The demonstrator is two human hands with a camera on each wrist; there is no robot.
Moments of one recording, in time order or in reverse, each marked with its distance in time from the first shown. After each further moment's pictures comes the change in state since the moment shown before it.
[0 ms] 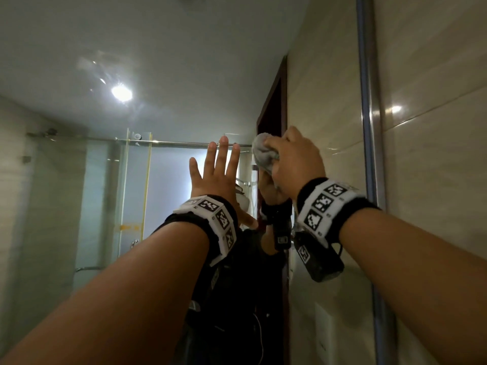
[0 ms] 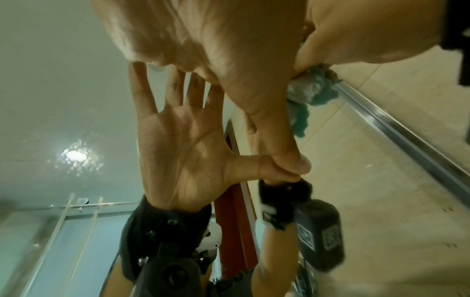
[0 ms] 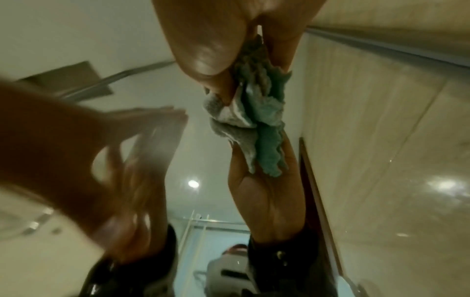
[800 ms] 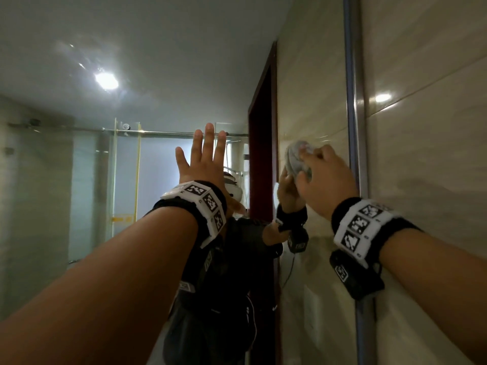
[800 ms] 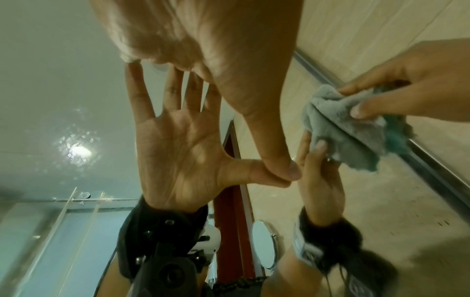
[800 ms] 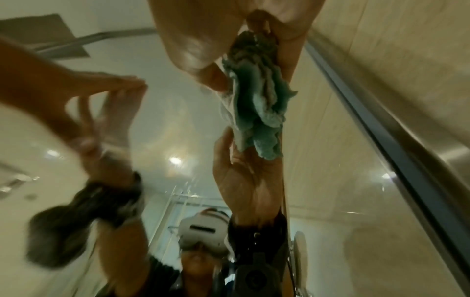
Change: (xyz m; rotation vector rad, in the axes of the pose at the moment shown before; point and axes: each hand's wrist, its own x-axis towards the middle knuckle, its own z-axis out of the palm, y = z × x) left_hand 0.001 0.004 0.000 0.000 0.002 -0.024; right_hand -0.061 0.062 -0.011 -0.108 -0.078 0.161
